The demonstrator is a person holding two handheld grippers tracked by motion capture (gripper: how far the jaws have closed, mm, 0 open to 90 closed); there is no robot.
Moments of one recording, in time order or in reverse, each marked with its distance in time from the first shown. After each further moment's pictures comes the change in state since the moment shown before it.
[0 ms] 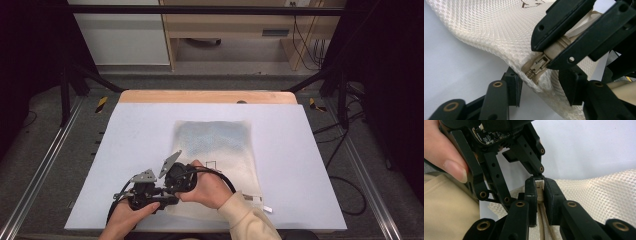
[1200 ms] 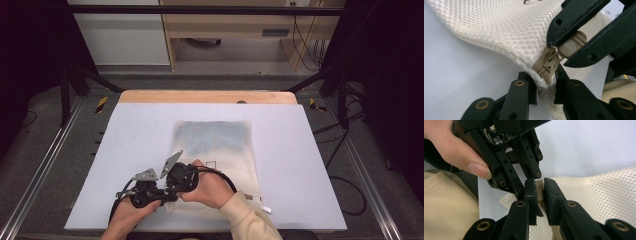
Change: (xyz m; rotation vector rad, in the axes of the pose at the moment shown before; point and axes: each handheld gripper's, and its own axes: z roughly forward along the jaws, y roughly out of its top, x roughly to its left) left arm 0.006 0.000 0.006 0.016 -0.021 -0.015; right arm -0.001 -0.002 -0.003 0.010 -0.002 -0.003
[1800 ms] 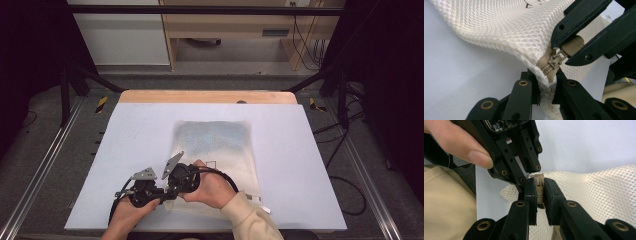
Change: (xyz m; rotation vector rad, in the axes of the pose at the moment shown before) left arm 0.000 0.002 -0.004 -0.019 0.013 -0.003; right arm -0.001 -0.004 -0.001 0.000 -0.009 -0.027
